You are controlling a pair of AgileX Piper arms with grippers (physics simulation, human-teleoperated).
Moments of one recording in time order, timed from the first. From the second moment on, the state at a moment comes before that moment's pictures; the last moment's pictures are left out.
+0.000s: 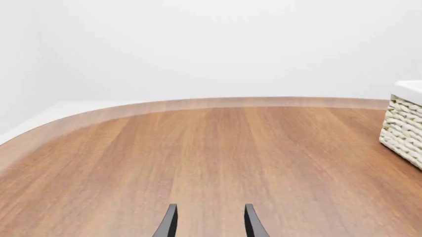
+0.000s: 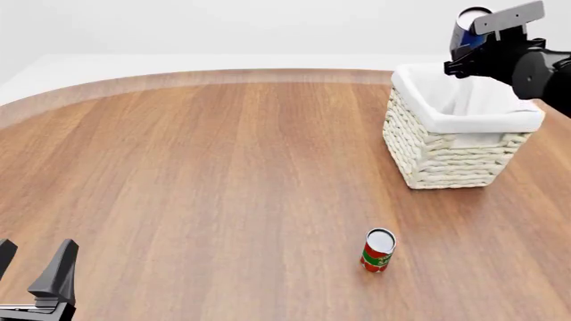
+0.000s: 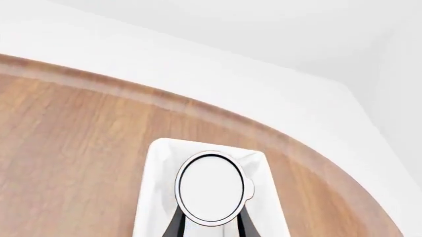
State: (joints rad) left arm 0.00 0.01 0.00 0.00 0.00; right arm -0.09 1.73 -1.48 0.09 -0.29
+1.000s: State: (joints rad) left arm 0.00 0.01 0.00 0.00 0.00; right arm -0.14 2.05 -1.76 0.24 -0.24
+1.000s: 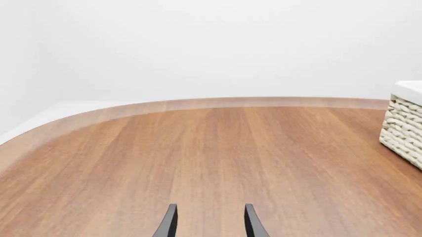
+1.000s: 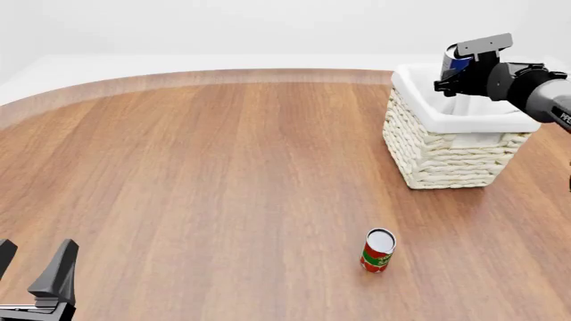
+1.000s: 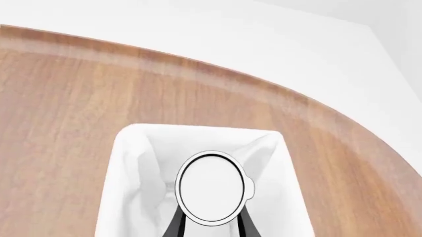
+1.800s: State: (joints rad) left arm 0.00 0.01 0.00 0.00 0.00; right arm -0.17 2.13 -1.81 0.28 -0.24
